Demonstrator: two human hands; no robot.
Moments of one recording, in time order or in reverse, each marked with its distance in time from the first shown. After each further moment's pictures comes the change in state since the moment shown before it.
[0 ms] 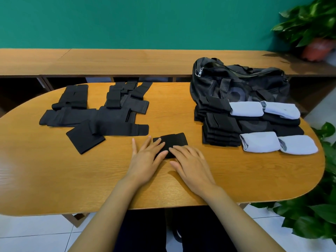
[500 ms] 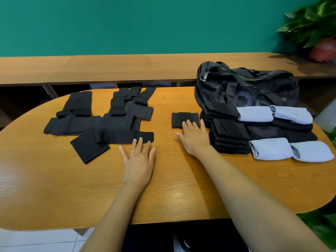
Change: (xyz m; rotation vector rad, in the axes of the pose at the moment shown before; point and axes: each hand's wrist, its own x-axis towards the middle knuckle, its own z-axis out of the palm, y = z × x) left_hand 0.013 -0.025 -0.001 0.152 0.131 -0.274; right_hand 0.125 0.037 -0.001 -0.286 -0.273 0.275
